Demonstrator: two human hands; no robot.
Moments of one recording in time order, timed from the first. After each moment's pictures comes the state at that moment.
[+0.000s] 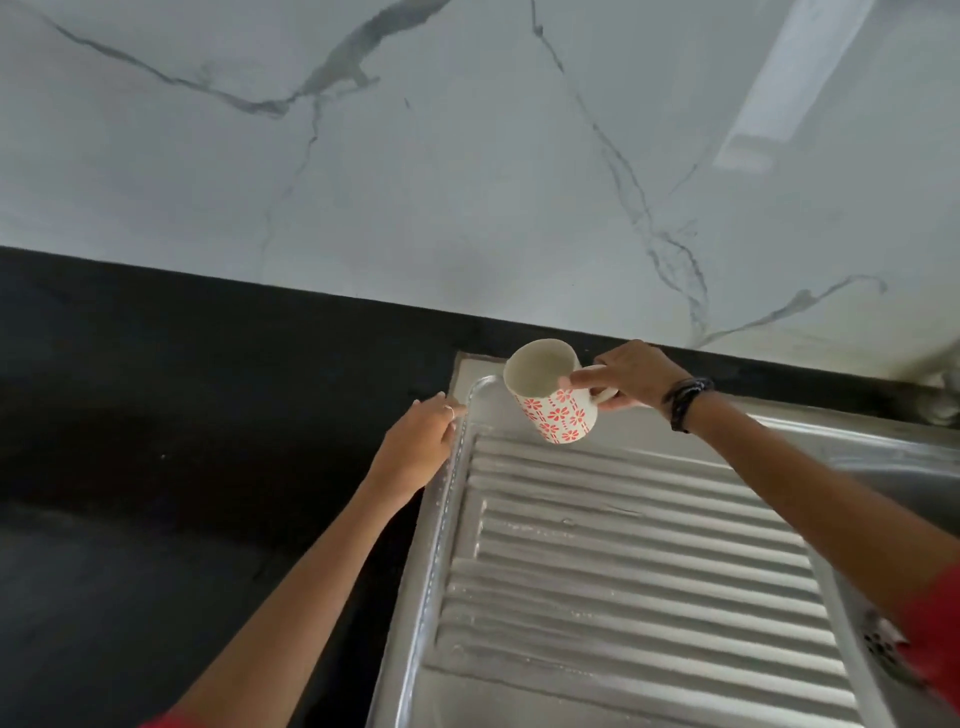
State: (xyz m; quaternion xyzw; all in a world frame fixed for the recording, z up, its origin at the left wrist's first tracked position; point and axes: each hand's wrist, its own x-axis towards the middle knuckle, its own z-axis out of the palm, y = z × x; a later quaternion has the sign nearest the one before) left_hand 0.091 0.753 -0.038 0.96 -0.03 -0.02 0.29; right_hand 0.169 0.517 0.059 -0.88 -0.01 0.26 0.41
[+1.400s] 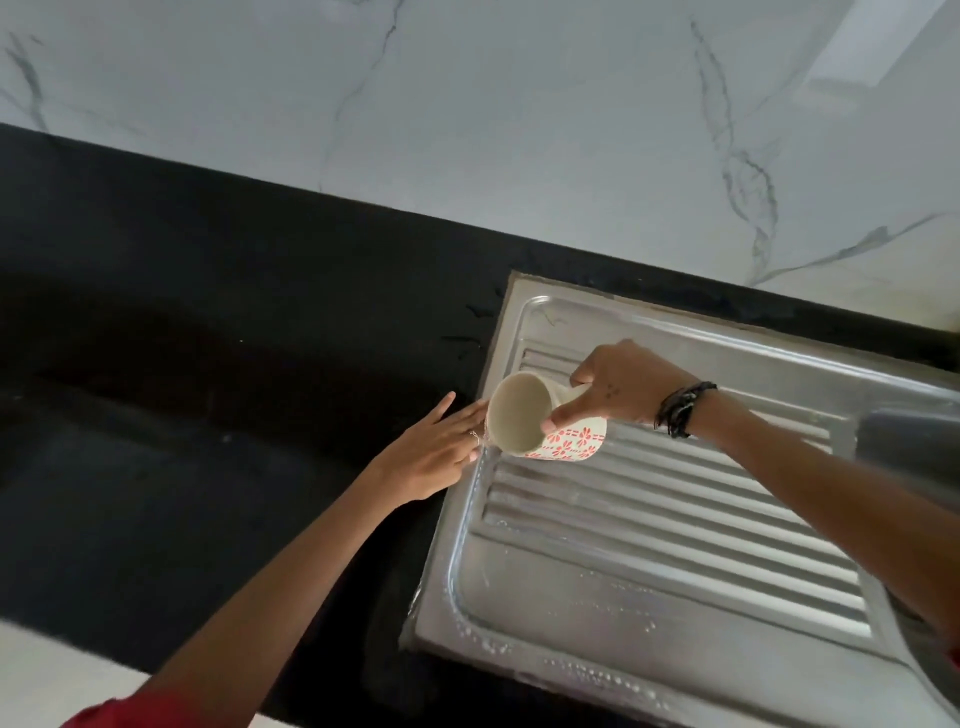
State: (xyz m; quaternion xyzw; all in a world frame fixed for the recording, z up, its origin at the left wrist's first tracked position) left_hand -0.016 0.787 -0.068 0.96 -0.25 -0.11 0.08; right_hand 0.055 0.583 0.073 -0.94 -0.20 0.26 0.10
